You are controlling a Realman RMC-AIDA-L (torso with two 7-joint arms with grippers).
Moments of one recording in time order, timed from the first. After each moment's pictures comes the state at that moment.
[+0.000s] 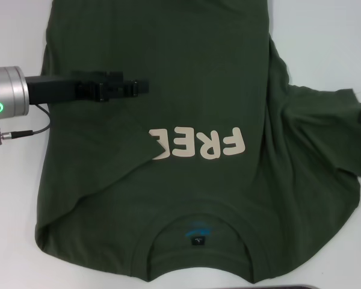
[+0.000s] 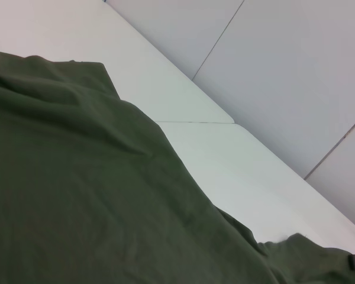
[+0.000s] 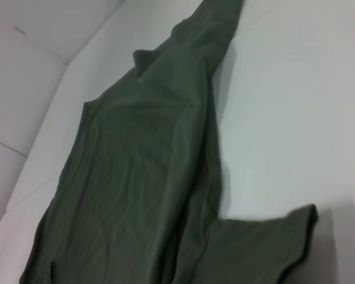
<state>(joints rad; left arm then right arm) -0.56 -2.13 -2.39 -0.75 -1.08 1.41 -1.88 0.35 1.97 -0.23 -0.57 -2.27 -1.47 1.97</state>
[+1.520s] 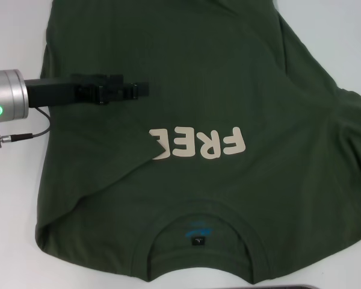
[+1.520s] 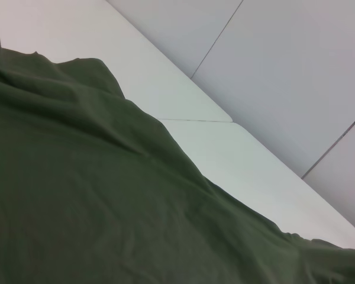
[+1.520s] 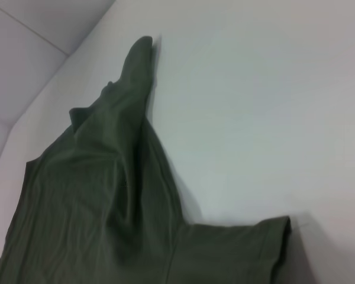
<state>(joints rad) -0.55 -2.13 -2.39 -0.75 -1.08 1.42 -1.88 0.23 1.95 -0.13 -0.63 -2.26 -1.49 2.00</state>
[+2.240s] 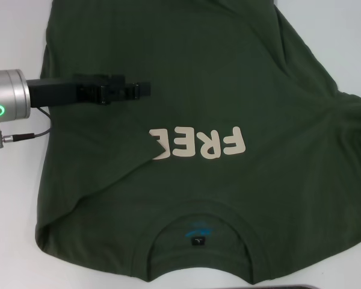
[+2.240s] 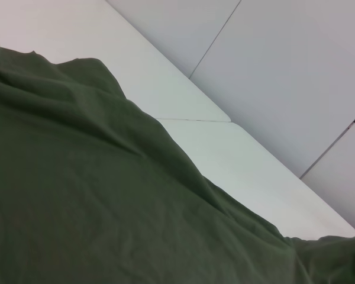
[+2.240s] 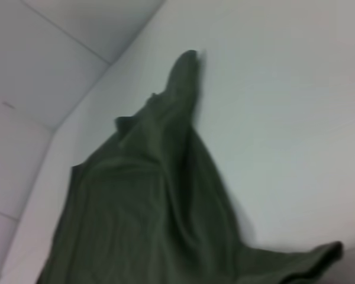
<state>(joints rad) -0.56 -2.13 -2.39 -0.75 -1.08 1.41 -1.88 0.25 1.95 -0.09 -0.65 -2.24 -1.59 2.00</state>
